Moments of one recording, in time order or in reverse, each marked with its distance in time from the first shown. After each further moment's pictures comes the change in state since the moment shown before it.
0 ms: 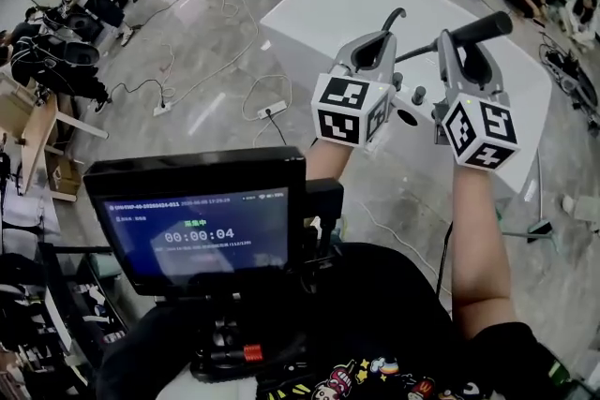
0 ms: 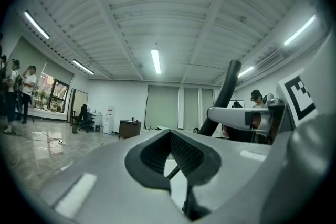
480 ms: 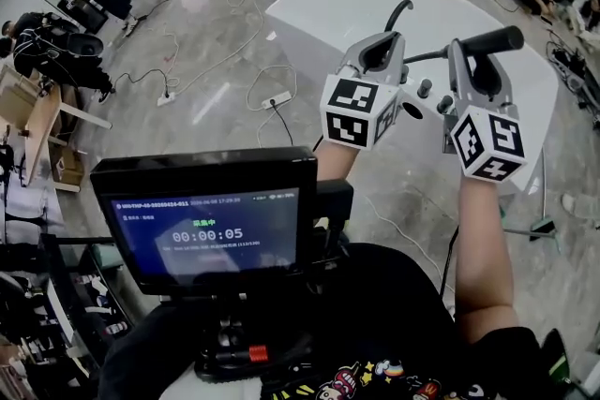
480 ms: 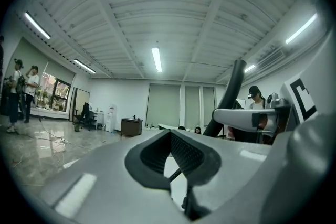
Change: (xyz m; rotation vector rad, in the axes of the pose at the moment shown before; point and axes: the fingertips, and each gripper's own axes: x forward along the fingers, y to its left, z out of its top) left arm -0.006 0.003 -0.010 -0.010 0.022 0.005; right arm -0.011 0.006 -0.014 -0.009 0.034 0.004
